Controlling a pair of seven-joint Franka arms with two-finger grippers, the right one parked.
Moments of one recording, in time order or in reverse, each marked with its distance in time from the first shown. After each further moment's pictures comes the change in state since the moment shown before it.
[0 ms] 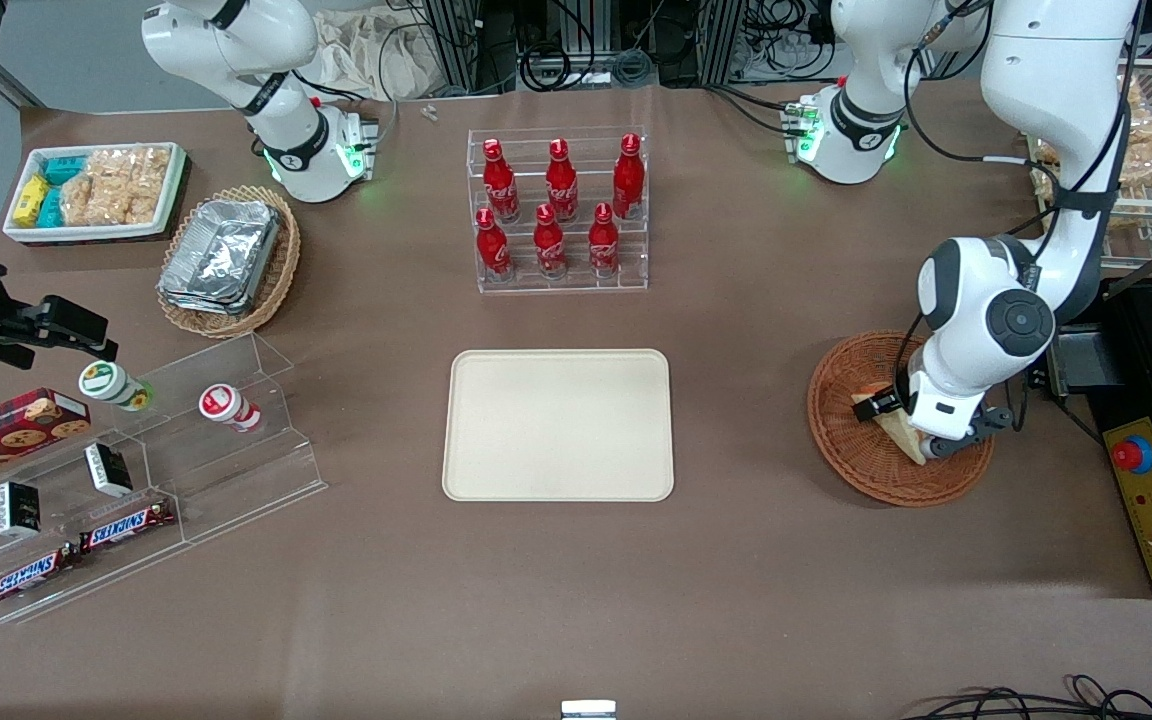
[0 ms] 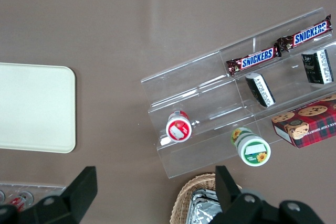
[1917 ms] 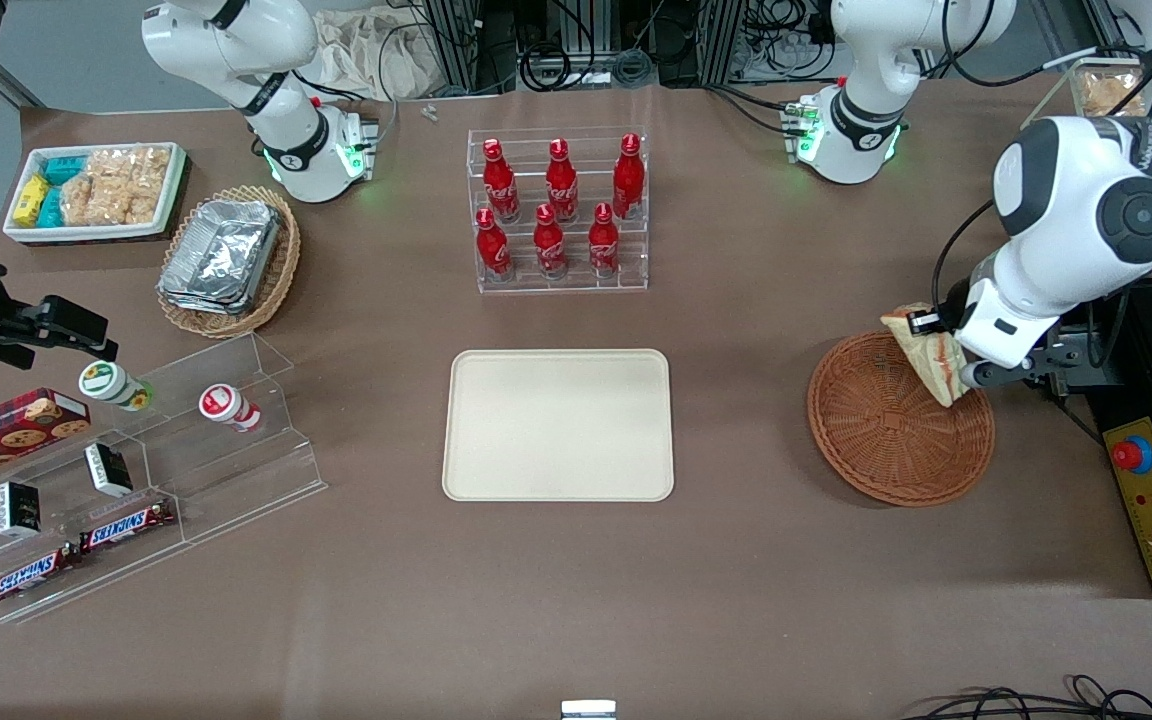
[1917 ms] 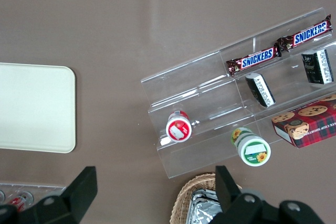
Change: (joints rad) arm -0.001 -0.328 -0.005 0.067 -0.003 -0.485 0.231
